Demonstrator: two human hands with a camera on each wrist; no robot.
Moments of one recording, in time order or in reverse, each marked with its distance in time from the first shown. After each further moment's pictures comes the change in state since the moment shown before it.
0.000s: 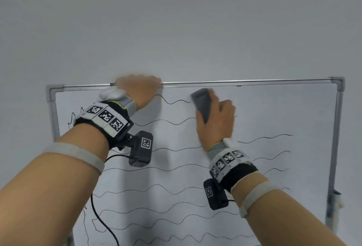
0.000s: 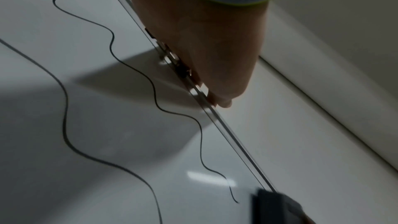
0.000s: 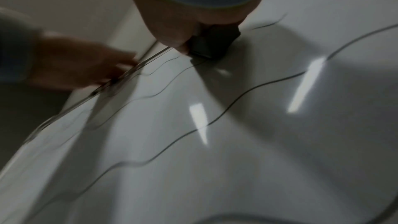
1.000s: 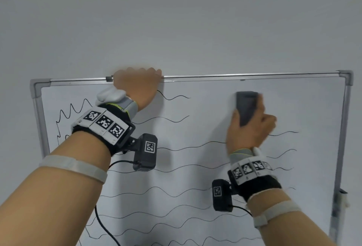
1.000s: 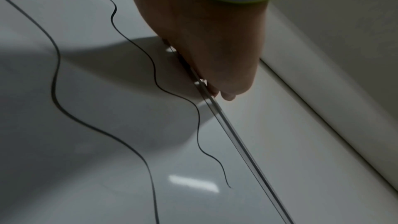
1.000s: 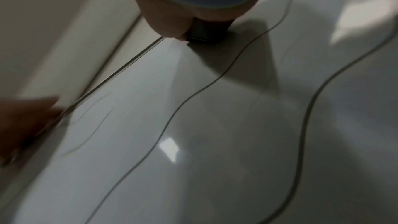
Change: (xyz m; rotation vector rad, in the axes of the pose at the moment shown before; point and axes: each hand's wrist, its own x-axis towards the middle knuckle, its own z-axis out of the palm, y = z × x) left_hand 0.019 0.013 0.030 0.005 0.062 -0.010; right_hand 0.001 0.081 0.016 0.058 0.258 0.395
